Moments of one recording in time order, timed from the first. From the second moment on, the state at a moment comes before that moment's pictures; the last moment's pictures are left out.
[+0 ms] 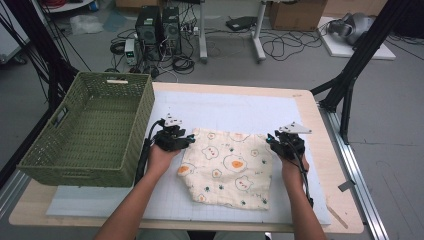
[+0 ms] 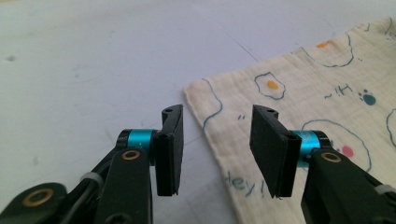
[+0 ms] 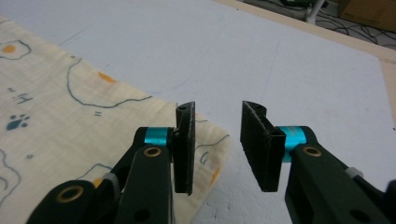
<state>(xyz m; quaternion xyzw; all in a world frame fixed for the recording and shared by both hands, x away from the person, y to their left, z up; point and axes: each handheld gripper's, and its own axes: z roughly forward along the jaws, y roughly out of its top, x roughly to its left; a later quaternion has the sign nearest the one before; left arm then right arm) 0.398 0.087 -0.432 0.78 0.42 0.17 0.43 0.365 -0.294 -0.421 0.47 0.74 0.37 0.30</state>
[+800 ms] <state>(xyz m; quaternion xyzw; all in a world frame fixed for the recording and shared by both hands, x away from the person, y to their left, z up) 0.437 0.089 -0.443 0.76 0.47 0.24 0.38 0.363 -0.294 -0.422 0.46 0.76 0.38 0.28</state>
